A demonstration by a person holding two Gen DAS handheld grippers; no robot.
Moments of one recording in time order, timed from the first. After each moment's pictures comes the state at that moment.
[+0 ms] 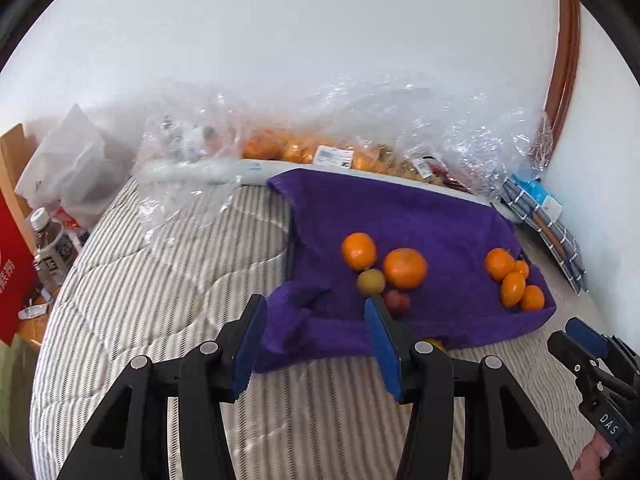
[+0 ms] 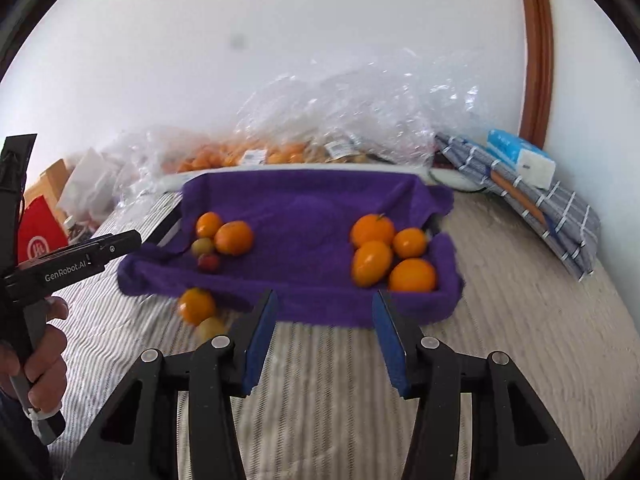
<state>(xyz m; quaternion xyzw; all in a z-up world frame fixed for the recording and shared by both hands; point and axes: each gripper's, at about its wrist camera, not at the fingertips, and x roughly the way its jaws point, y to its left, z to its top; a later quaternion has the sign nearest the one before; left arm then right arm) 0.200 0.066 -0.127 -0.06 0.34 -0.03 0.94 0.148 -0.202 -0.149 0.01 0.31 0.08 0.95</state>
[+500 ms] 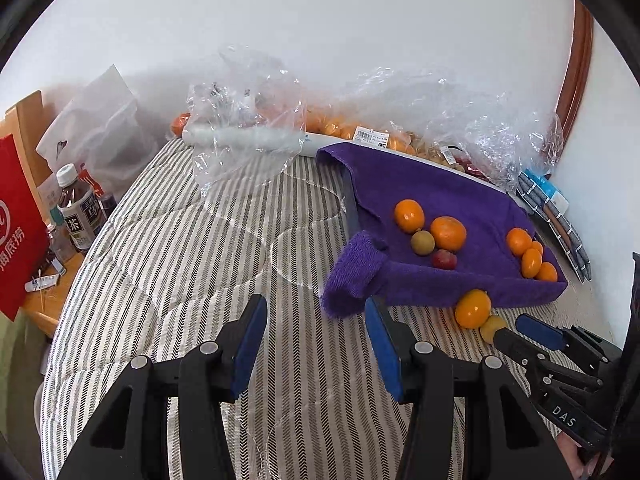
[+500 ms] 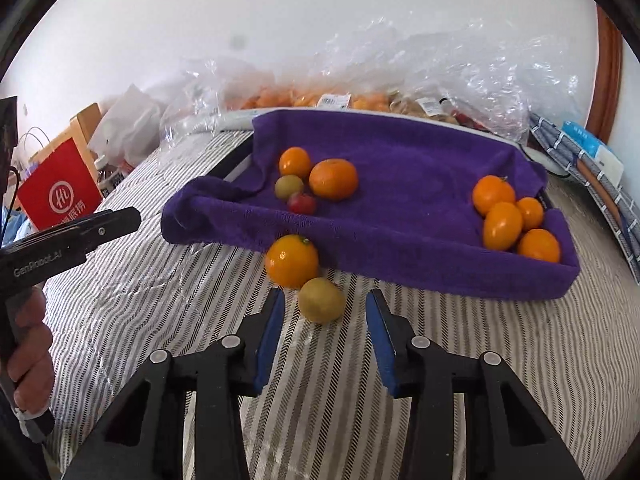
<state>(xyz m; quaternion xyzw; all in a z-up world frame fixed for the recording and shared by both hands) 0.175 0.114 -0.151 -0.08 0.35 -0.03 0.93 0.160 -0.119 -0.190 -0.03 0.37 0.14 0.92</state>
